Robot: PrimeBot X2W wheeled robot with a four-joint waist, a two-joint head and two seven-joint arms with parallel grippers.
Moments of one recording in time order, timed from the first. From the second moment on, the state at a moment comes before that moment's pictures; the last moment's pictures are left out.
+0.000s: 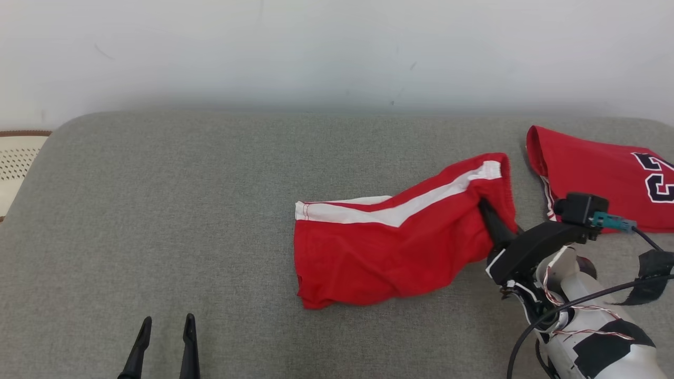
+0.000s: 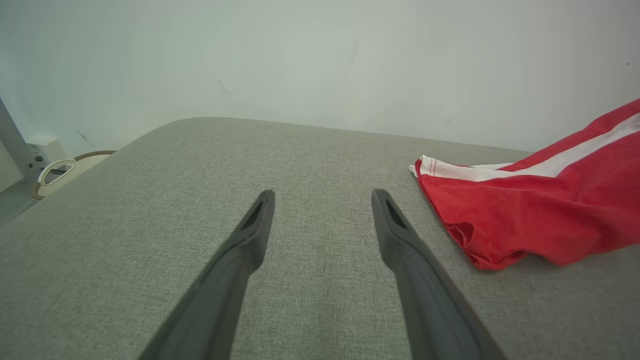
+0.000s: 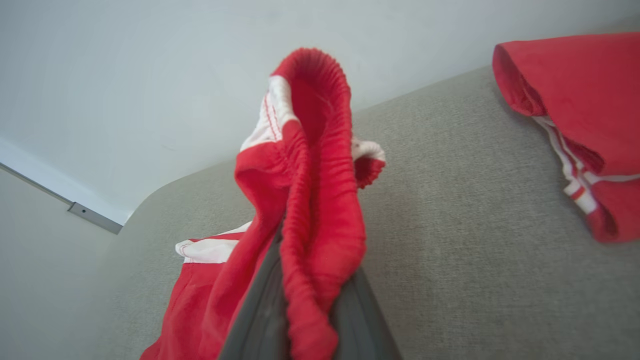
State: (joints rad) left arm -0.01 0.05 -0.01 0.05 -0.12 0.05 -0.26; right arm -0.59 -0.30 0.50 0.64 0.86 0.13 0.00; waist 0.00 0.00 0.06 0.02
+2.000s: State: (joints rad) left arm -0.04 0.05 -0.06 0.05 -0.15 0.07 -0.26; right arm -0.66 -0.29 0.69 0.74 0.86 0.13 -0.24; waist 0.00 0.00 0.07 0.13
